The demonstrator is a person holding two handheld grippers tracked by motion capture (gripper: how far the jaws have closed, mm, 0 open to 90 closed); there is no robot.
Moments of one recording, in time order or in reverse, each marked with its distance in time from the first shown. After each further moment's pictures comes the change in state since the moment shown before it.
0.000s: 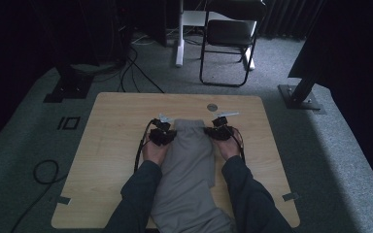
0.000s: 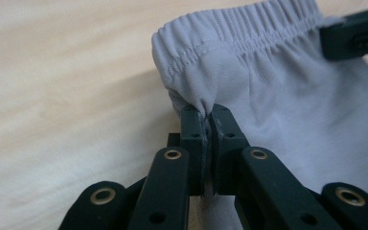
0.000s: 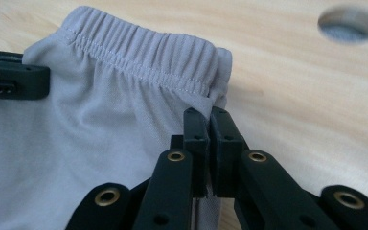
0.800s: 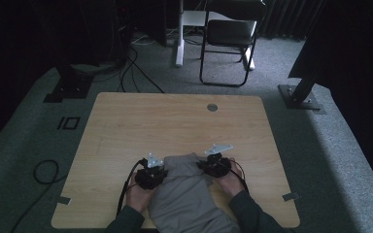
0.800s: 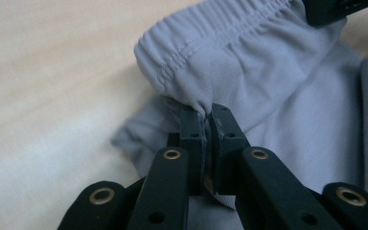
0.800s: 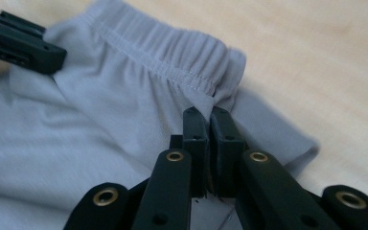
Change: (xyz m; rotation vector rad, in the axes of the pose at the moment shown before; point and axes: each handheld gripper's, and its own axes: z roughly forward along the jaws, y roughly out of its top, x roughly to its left) left arm -0.043 -0.125 -0.062 0.131 -0.045 0.077; right arm 0.069 -0.095 -0.035 0.110 0.130 -0.220
